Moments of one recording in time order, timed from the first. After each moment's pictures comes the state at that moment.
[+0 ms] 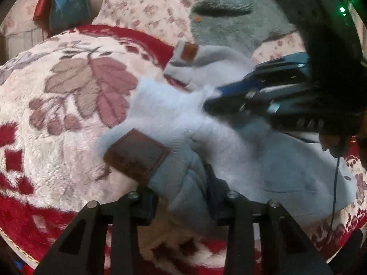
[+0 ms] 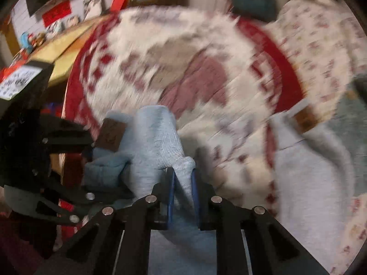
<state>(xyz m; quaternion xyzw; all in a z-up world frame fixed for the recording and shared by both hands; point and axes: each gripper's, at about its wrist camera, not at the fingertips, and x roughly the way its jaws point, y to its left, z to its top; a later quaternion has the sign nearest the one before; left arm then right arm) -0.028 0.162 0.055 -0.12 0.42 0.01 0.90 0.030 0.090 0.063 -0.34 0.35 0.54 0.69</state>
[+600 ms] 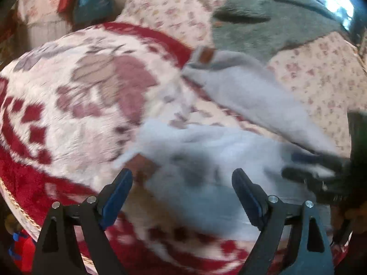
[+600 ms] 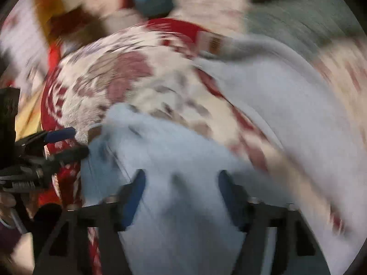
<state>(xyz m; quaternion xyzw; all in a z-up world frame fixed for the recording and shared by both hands) -0.045 0.143 0.076 -0.14 0.41 0.07 0.90 0.035 -0.084 0.030 -0.11 0.45 0.38 0.80</state>
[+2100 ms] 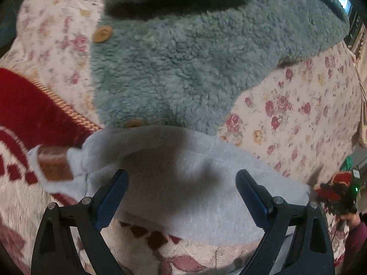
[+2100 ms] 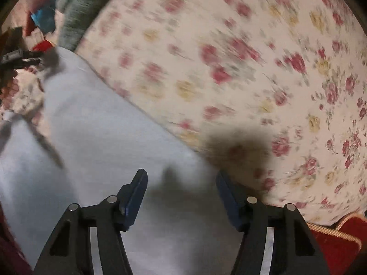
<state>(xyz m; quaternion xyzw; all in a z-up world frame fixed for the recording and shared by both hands) 0.258 0.075 0.091 -0.15 0.44 -0.07 0.88 0.230 -0.451 0.070 -0.17 0.47 0.21 0.84</state>
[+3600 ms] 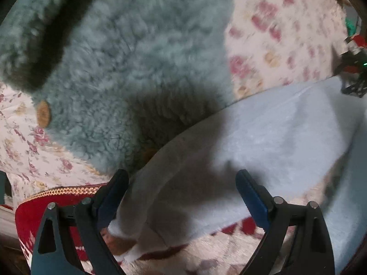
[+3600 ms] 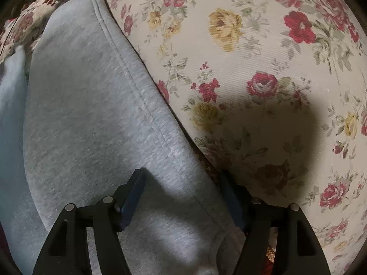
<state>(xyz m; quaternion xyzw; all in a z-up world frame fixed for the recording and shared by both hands) 0.305 0.038 0.069 0.23 0.49 -0.15 0.83 0.270 -0.399 -0.006 -0.32 0.55 0.29 0.72</state>
